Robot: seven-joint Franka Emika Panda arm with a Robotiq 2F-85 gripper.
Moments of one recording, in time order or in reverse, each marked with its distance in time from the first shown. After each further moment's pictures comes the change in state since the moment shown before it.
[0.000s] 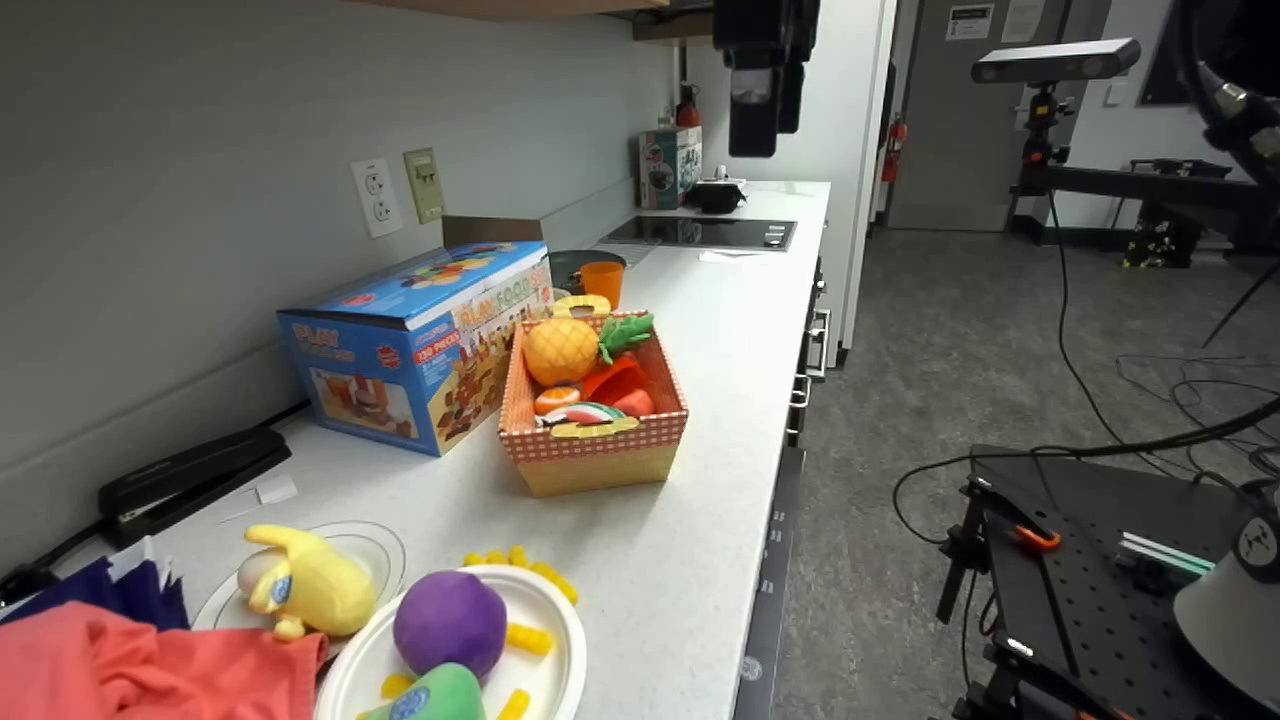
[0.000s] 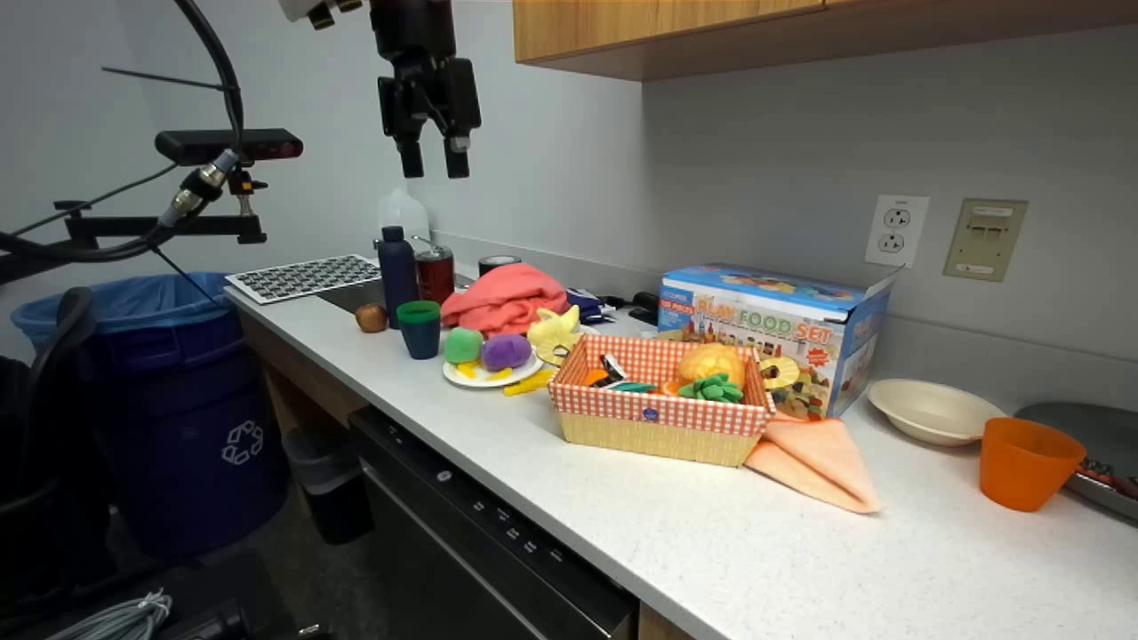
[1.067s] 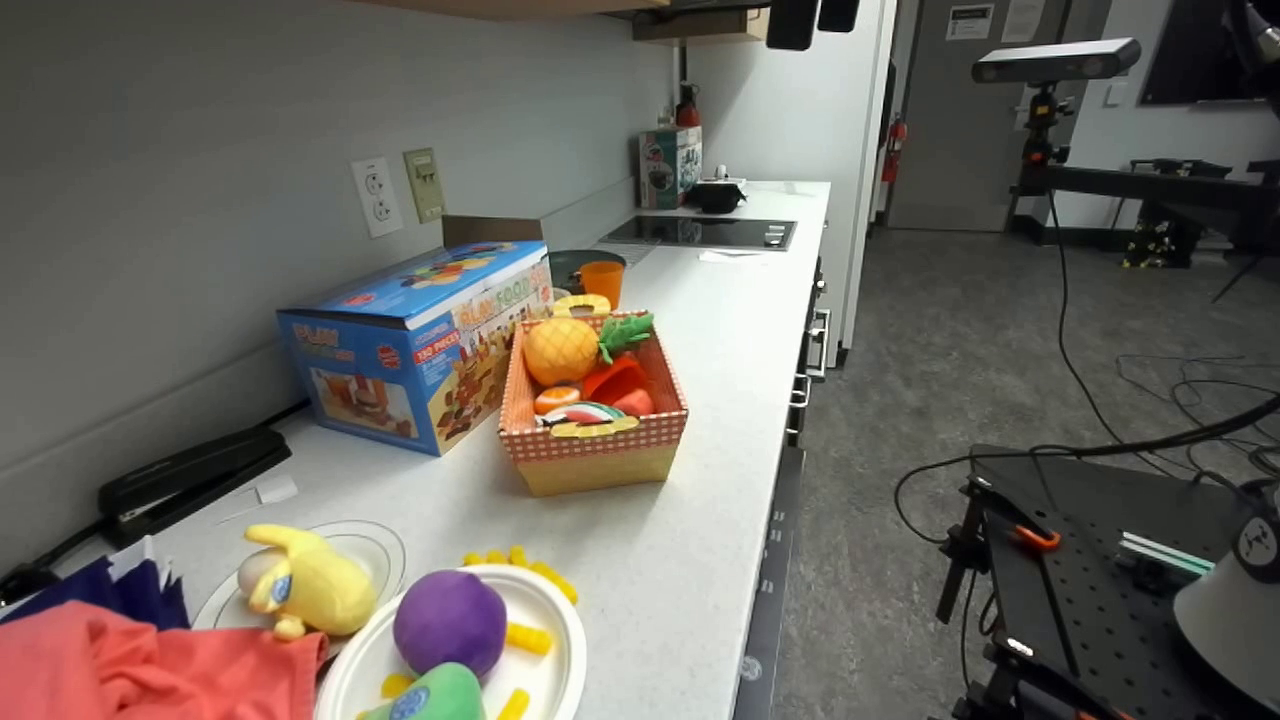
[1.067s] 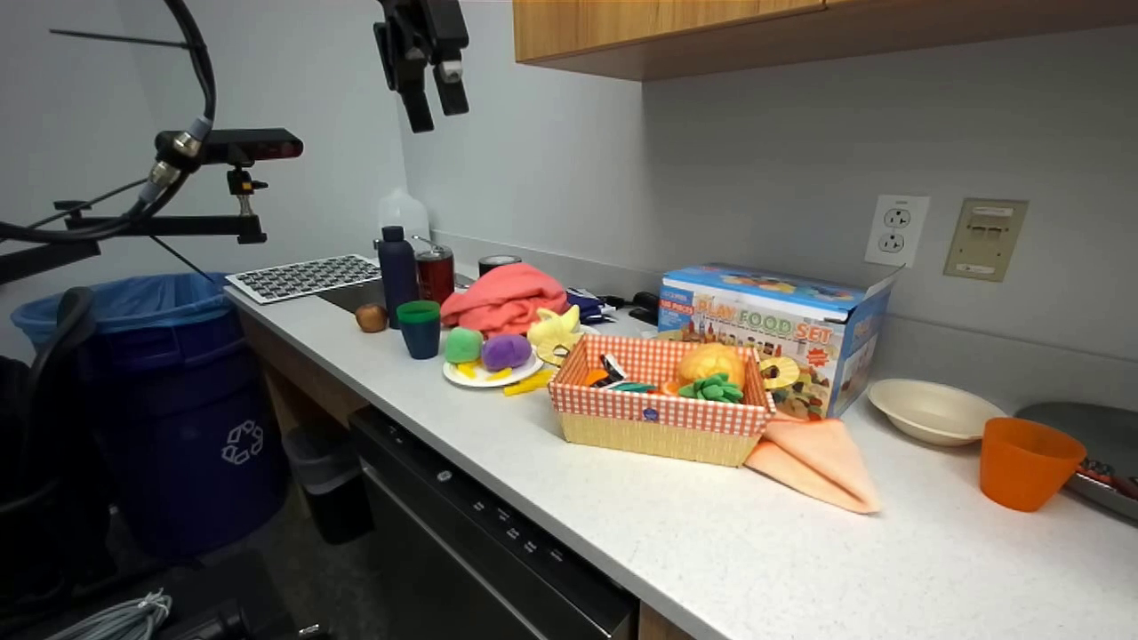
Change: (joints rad) arm -0.028 -0.108 -0.002 0.011 -0.113 -0.056 0.148
